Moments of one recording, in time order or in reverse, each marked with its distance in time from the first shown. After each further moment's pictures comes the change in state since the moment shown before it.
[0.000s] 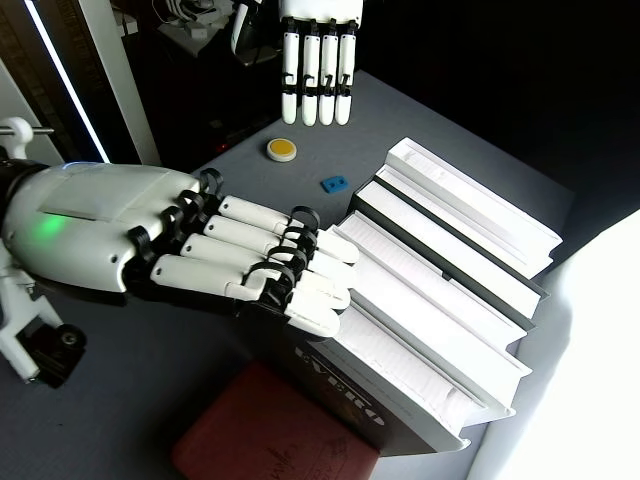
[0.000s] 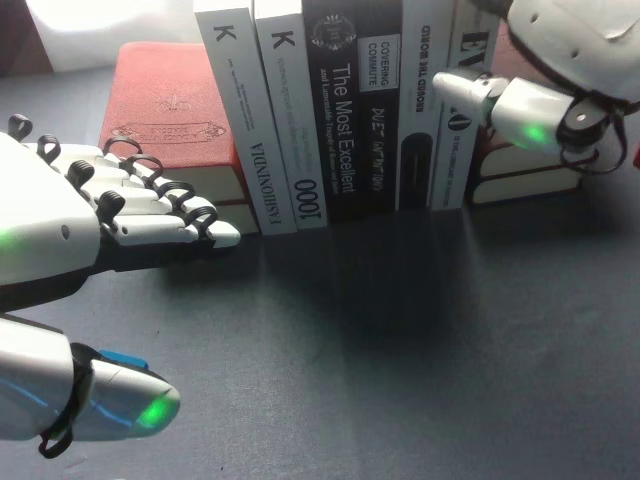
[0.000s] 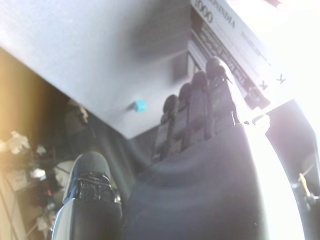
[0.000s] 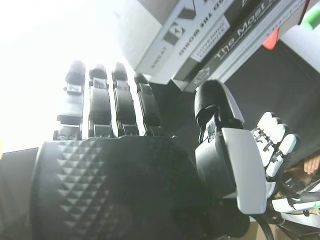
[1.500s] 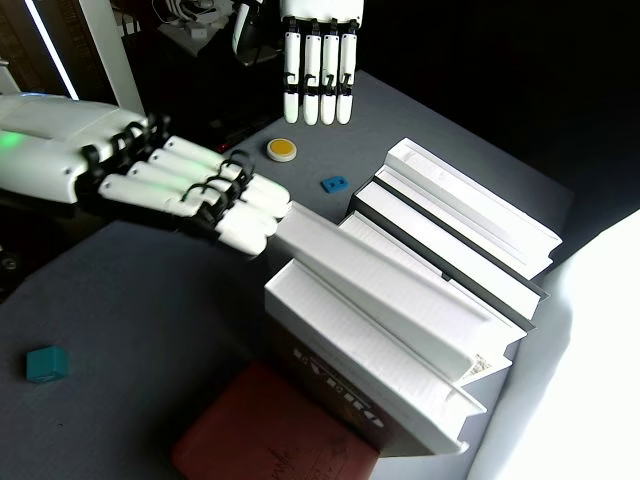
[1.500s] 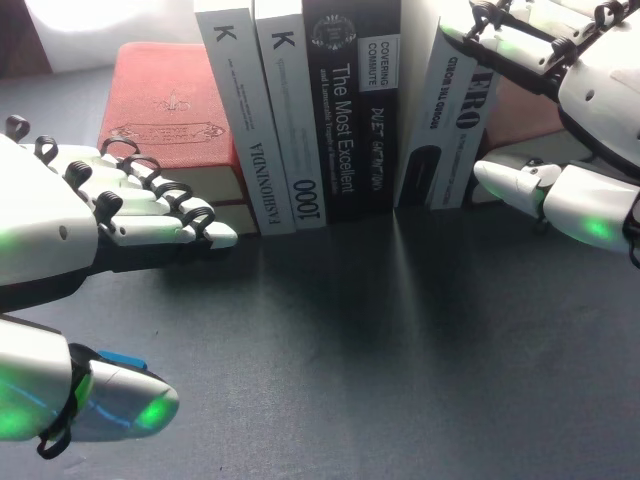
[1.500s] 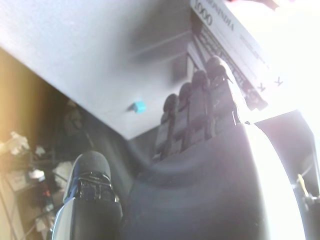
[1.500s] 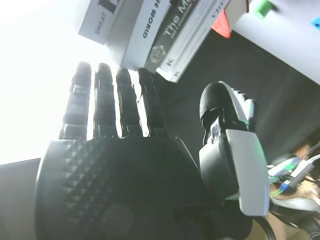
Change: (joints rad) left arm 0.000 0.004 0.000 0.000 0.000 0.000; right arm -0.040 0.241 -0.358 0.208 -0.028 -0.196
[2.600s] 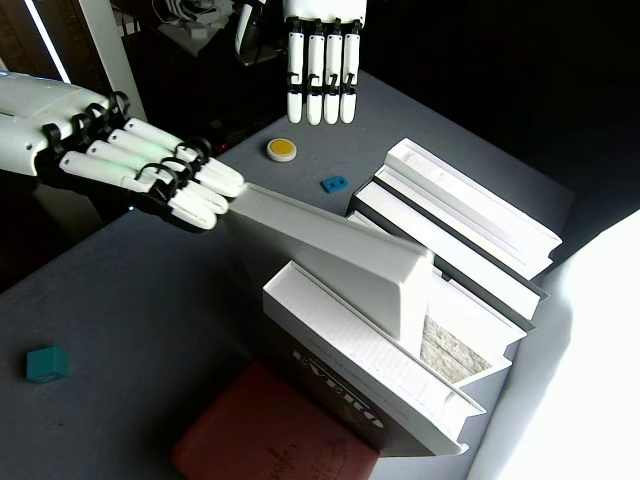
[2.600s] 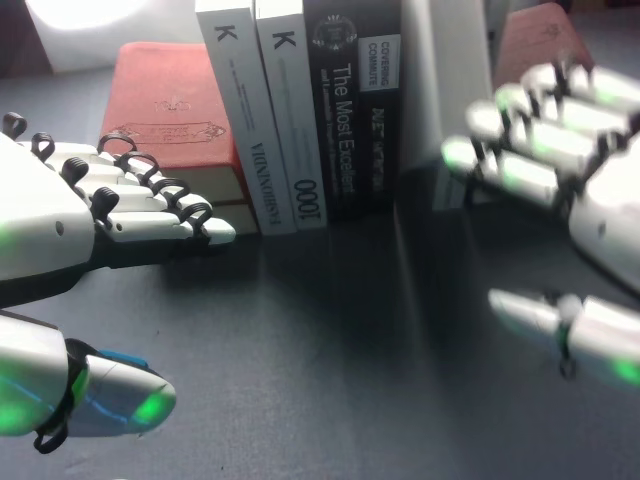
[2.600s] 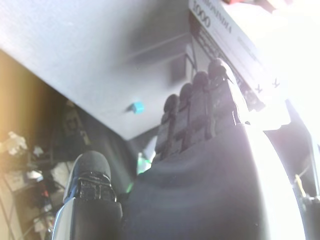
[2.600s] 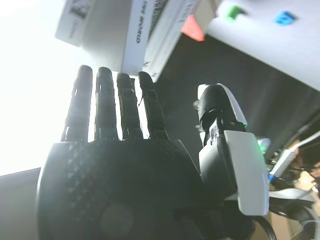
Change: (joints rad) left arm -0.001 0.000 0.007 0.000 0.000 0.000; right arm -0.123 0.103 -0.205 0.174 -0.015 -0.095
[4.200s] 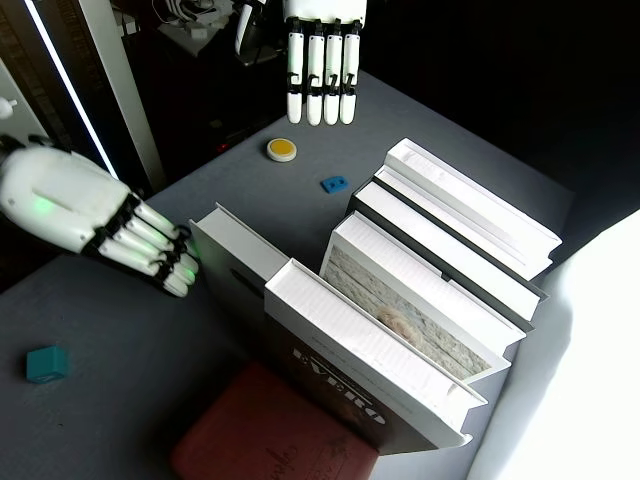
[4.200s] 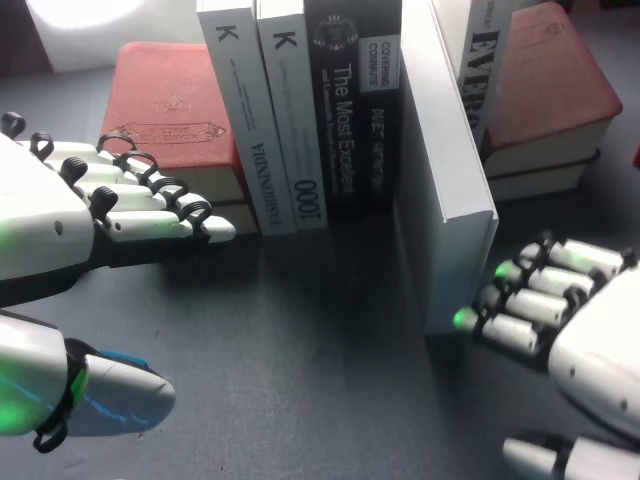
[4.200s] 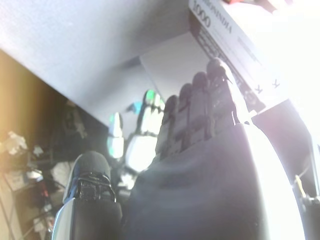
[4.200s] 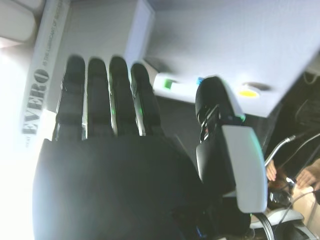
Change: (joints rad) left arm 0.000 0.000 0.000 0.000 0.000 0.000; right arm -0.096 -0.063 -0.036 0.135 -0.125 -0.105
